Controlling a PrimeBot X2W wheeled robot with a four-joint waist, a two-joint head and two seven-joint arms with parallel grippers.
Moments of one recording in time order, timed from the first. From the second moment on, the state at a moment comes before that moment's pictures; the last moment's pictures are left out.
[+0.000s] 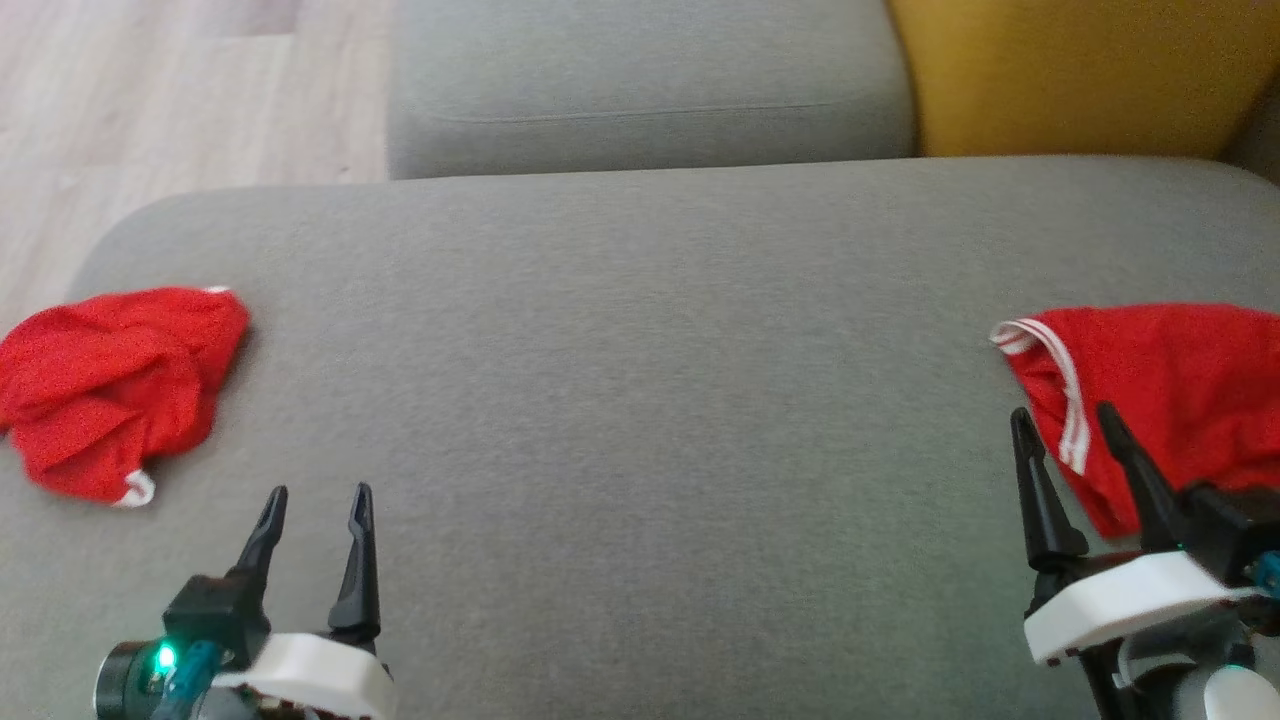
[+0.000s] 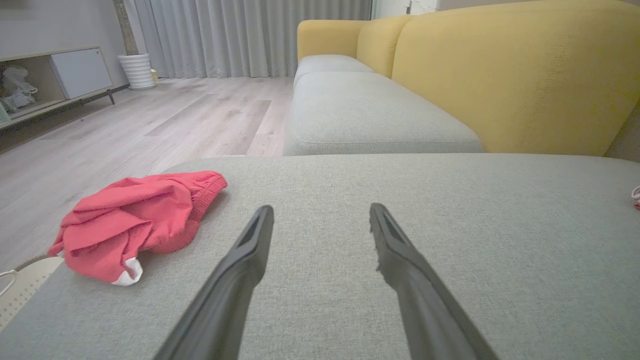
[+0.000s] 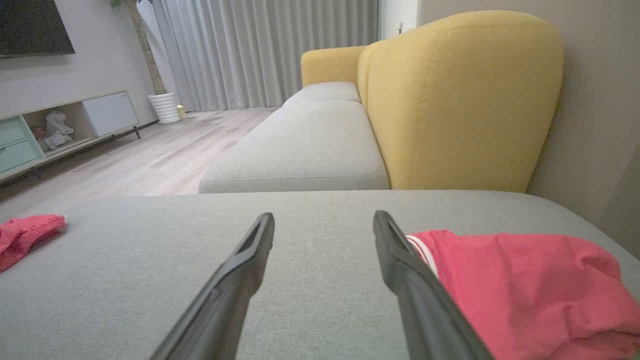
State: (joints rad) left arm 0.11 0.31 -0.34 0.03 -0.35 0.26 -0.21; right arm 0.12 -0.08 -0.02 -0.12 0.17 0.12 0.11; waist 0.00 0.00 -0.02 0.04
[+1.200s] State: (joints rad) left arm 0.08 0.33 -0.29 -0.03 -0.39 0.31 -0.23; right arm 0.10 -0.07 0.07 -0.19 0.17 0.12 0.14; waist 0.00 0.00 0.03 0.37
